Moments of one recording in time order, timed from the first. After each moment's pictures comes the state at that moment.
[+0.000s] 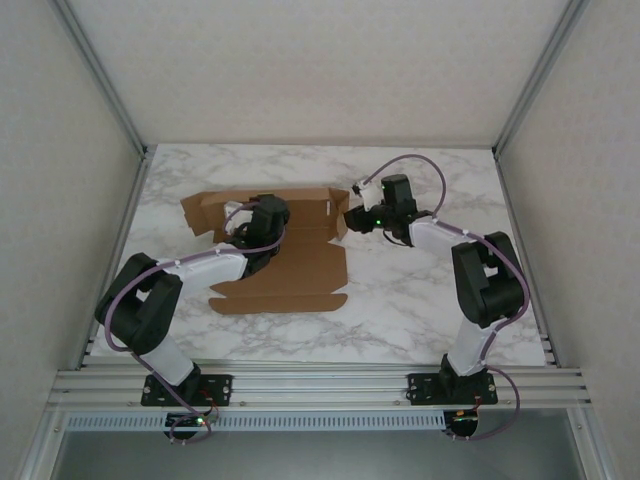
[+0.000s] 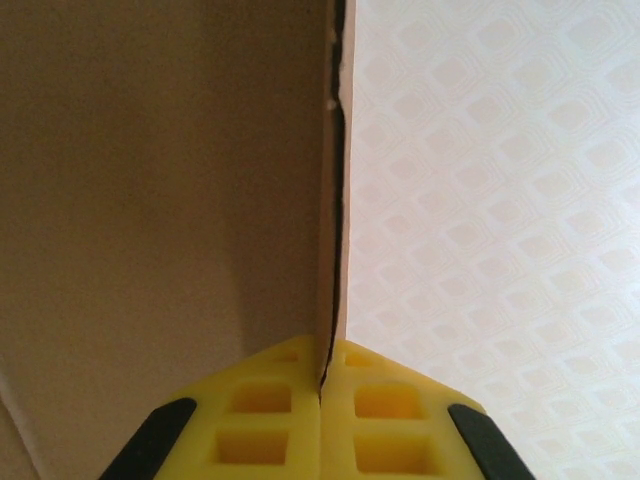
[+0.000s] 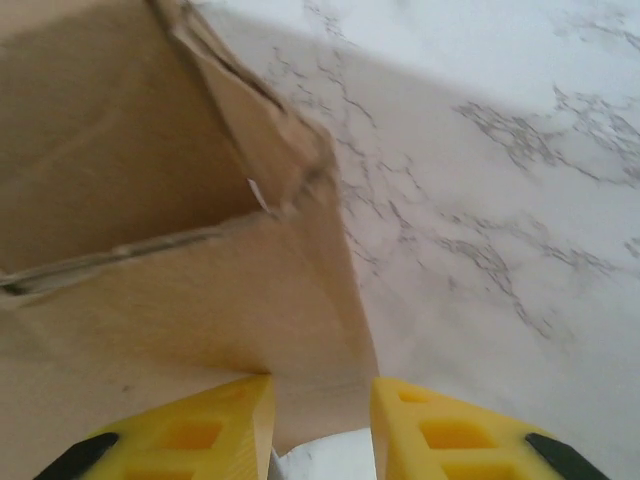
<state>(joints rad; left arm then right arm) -0.57 1.63 0.91 0.31 -0.67 -1.83 0.39 1.79 1.08 0.03 -0.45 -0.08</state>
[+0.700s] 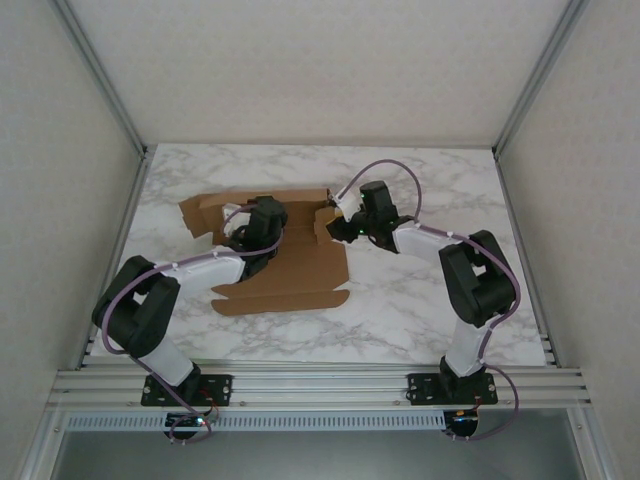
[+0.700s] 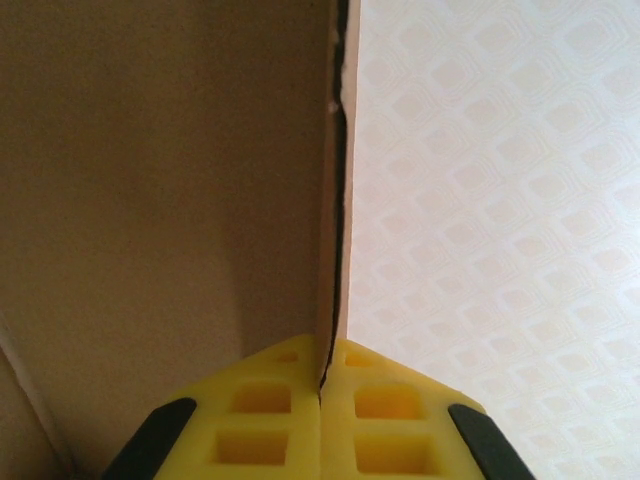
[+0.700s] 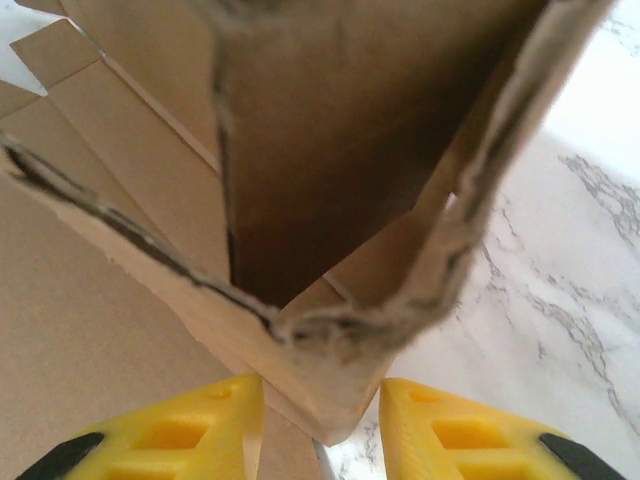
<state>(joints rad) -0.57 1.61 0.87 0.33 -0.66 -1.83 0.51 1.82 1.09 0.07 -0.36 -0.27</state>
